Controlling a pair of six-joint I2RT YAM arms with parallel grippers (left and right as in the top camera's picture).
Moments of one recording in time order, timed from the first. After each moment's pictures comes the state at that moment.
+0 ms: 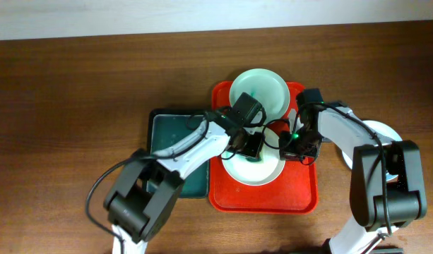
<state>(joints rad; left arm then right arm) -0.72 2.06 1.43 -0.57 0.31 -0.35 0.07 1.86 1.10 -0.87 -0.30 0.18</state>
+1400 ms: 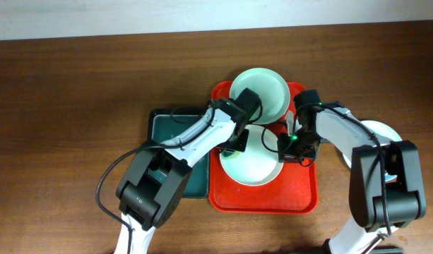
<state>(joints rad) -0.70 2.17 1.61 -0.90 -0.03 -0.41 0.08 1.85 1.09 -0.89 -0.31 0.16</state>
